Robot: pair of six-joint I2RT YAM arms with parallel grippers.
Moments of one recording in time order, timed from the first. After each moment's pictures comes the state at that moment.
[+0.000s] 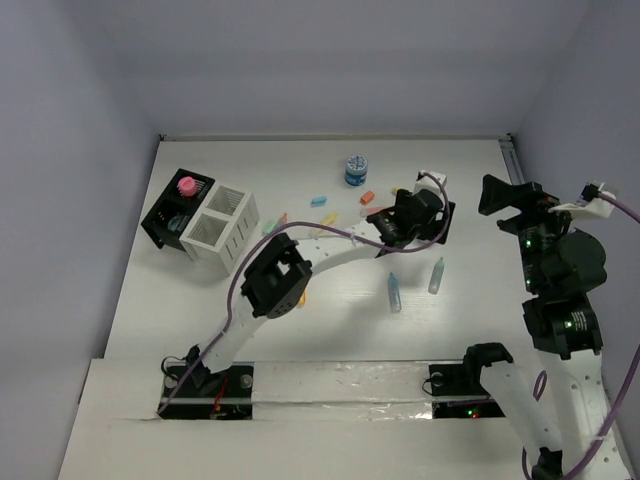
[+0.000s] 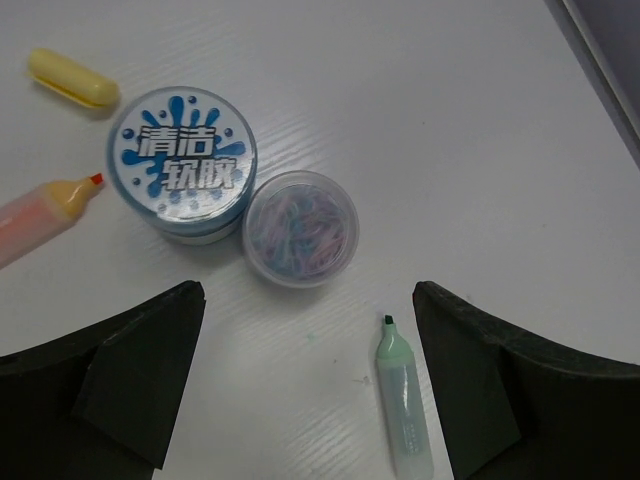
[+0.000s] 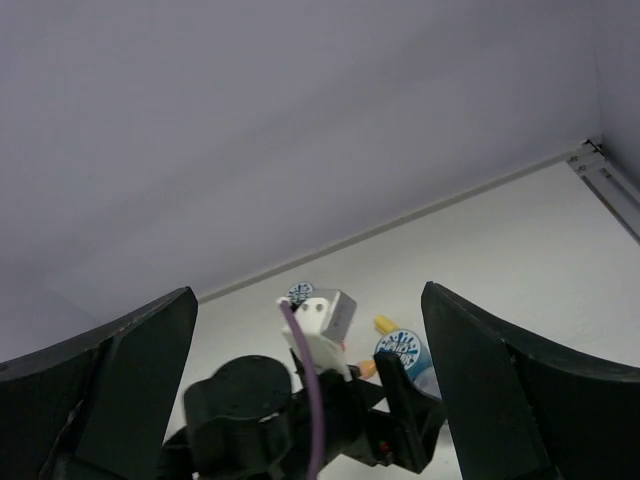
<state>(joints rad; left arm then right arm) -1.04 2.27 1.93 -0.18 -0.30 -0.47 0.13 0.58 0.96 -0.23 0.20 0.49</state>
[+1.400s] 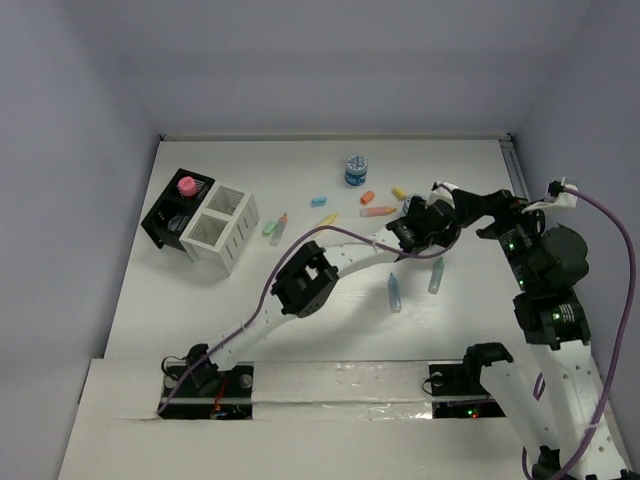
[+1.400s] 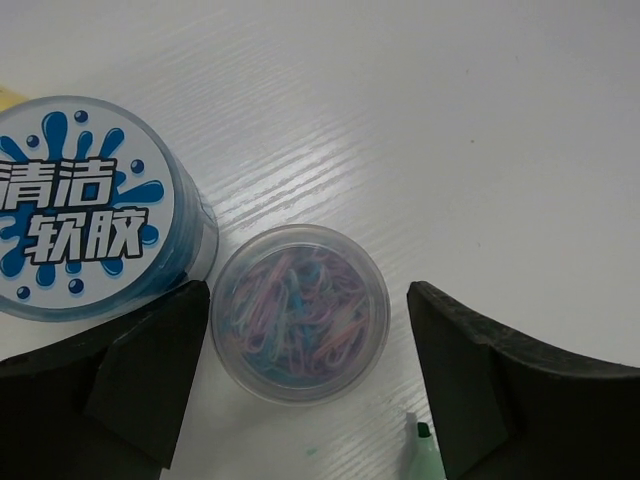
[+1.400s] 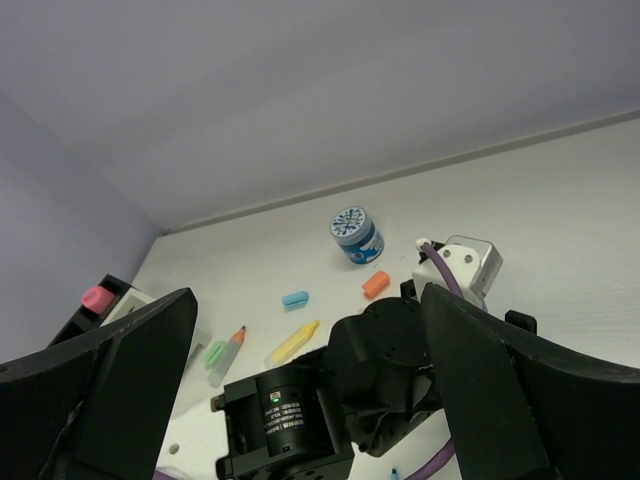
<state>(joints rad) -1.06 2.63 2.31 -0.24 -0.37 -0.40 0.13 0.59 0.88 -0.21 -0.07 0.50</state>
